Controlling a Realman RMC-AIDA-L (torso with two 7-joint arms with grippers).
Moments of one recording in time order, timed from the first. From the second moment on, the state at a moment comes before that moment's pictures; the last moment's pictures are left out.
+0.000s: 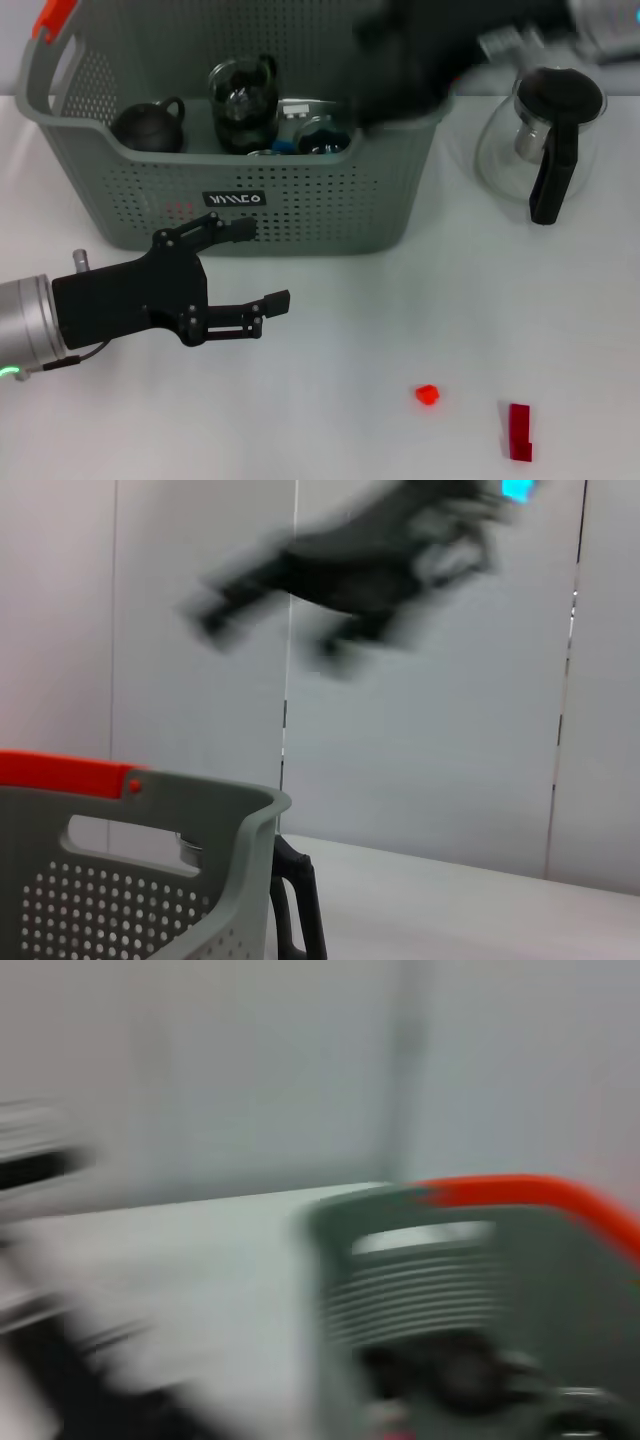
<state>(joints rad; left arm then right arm) -0.38 -2.16 0.62 0.71 1.91 1.70 -1.08 0.80 2.08 -1.12 -1.44 -2.16 -1.55 2.13</state>
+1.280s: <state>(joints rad) -0.37 -2.17 0.58 0.68 1.91 1.68 -1.07 0.54 2.10 -1.67 -1.36 -2.64 -1.64 2.27</state>
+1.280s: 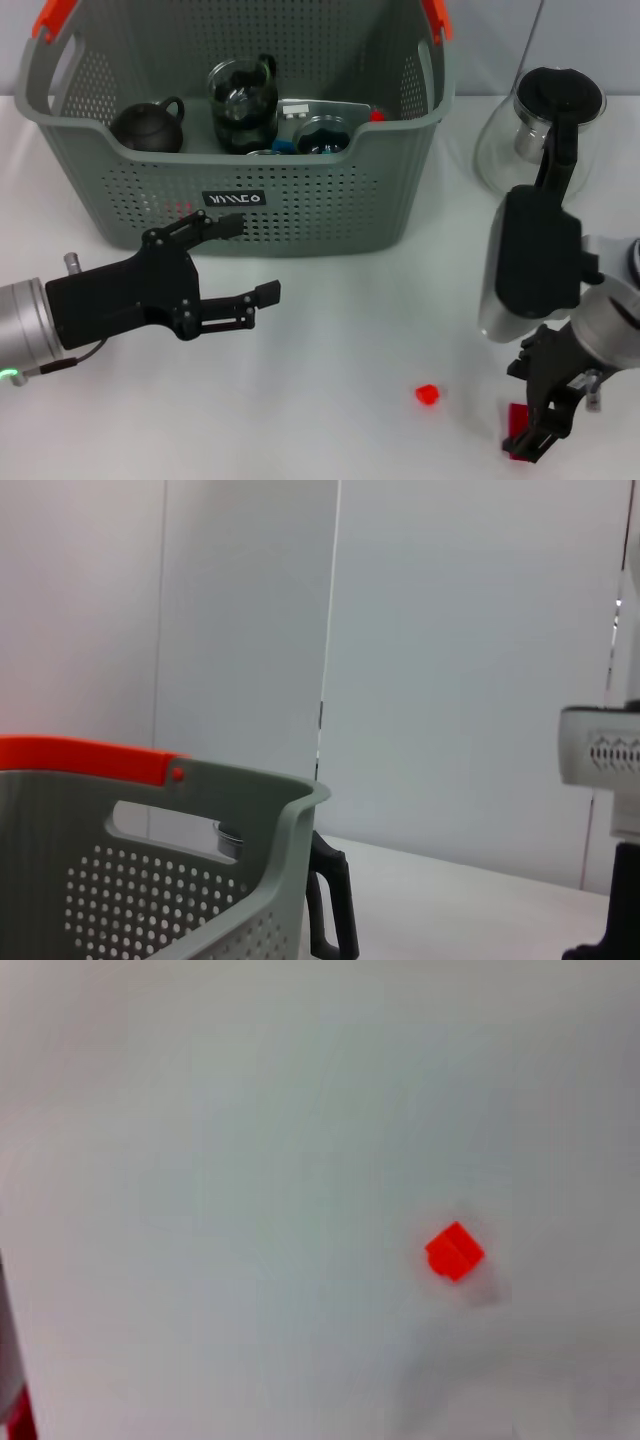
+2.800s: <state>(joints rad) -0.37 -2.16 0.58 0.67 1.91 1.66 -1.07 0.53 2.10 -1.85 -1.35 -2.71 -1.58 2.34</state>
